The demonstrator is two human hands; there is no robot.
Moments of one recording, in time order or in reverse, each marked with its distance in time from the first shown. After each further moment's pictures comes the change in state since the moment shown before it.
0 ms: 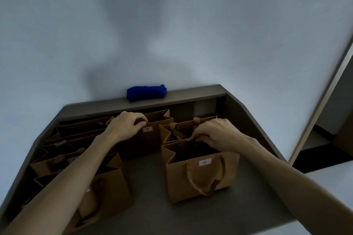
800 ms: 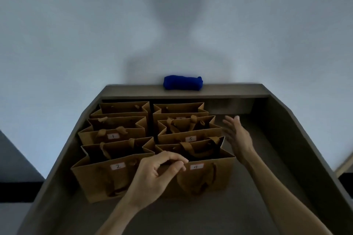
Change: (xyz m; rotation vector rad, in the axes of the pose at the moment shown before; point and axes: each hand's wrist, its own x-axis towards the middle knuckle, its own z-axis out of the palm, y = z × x) left_hand -0.169 0.066 0.026 -0.803 0.228 0.041; right_hand 0.047 -0.008 0.091 1.484 0.416 0.612
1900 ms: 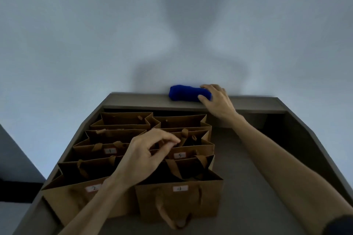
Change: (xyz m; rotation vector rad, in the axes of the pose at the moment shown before) left_hand 0.079 -0.016 -0.046 0.317 0.102 0.254; right_hand 0.143 -0.079 0.079 -0.978 -0.160 -0.658
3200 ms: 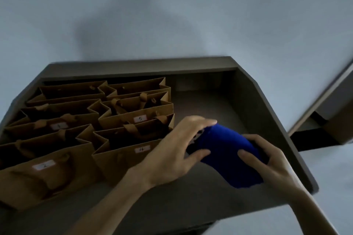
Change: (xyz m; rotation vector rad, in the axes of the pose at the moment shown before) left_hand -0.010 0.083 0.108 -0.157 -0.393 0.154; right_hand -0.332 -0.033 -0.117 0.472 -0.022 0.327
